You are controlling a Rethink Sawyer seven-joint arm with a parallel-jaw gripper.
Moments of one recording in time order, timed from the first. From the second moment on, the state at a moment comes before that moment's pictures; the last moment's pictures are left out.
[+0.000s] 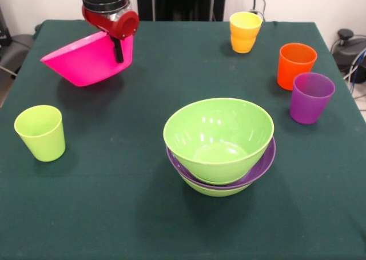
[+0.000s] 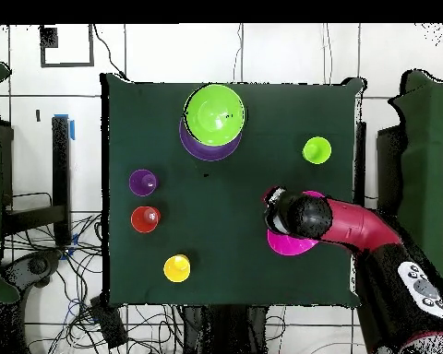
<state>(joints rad) -0.71 -0.61 0.26 1.74 -0.35 0.50 2.26</state>
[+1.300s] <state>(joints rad) -0.71 -0.58 0.26 1.72 -0.35 0.49 2.26</state>
